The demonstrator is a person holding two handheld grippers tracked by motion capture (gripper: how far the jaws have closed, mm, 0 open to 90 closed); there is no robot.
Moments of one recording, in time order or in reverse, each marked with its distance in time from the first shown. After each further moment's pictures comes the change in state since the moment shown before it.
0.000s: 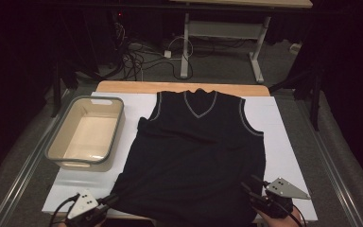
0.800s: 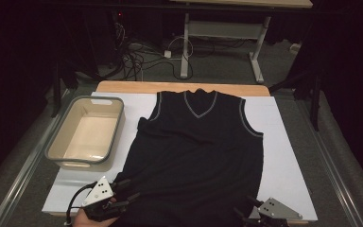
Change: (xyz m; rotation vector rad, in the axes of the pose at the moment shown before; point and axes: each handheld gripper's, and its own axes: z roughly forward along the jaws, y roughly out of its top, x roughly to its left) left arm -0.023 0.041 0.031 -0.103 -0.187 0.115; right arm 0.042 -0.026 -0.018 0.141 0.059 -0.021
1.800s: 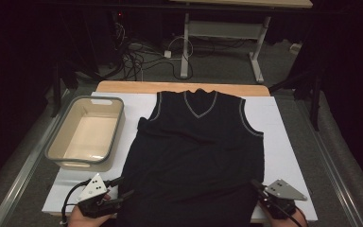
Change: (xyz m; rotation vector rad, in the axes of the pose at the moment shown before) left arm 0.019 -0.011 -0.006 0.006 0.025 -0.044; right arm -0.053 0.019 0.007 -0.053 -0.198 -0.054
